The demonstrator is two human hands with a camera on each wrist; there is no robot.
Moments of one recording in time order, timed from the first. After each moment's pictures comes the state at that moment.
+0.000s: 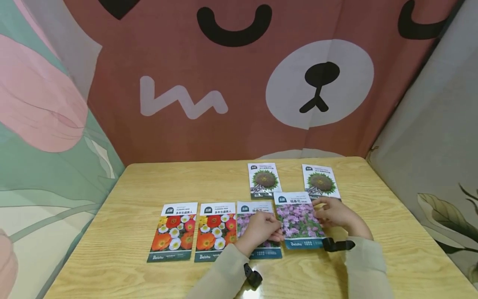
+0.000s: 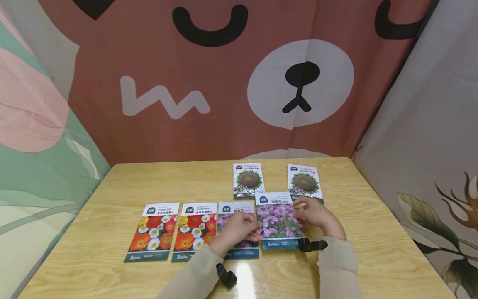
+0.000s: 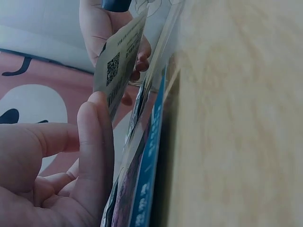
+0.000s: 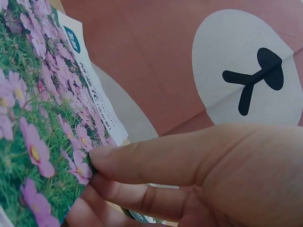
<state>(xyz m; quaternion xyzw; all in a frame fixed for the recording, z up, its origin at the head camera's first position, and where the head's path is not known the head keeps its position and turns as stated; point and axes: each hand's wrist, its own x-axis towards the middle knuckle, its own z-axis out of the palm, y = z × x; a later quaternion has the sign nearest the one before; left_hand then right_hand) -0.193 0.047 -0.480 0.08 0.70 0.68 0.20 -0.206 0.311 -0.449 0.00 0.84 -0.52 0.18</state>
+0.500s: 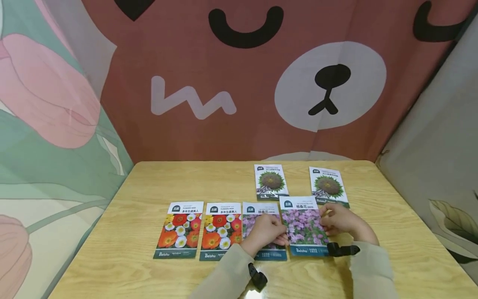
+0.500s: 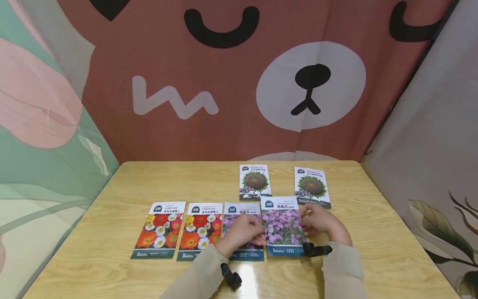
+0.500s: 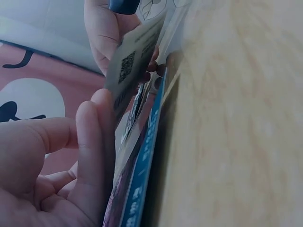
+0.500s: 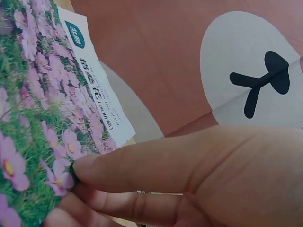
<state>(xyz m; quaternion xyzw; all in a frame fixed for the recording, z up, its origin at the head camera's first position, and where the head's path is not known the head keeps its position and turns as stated) -0.193 0.043 -0.483 0.08 0.71 0.66 0.21 -0.212 0.310 -0.456 0.00 0.84 -0.50 0.21</state>
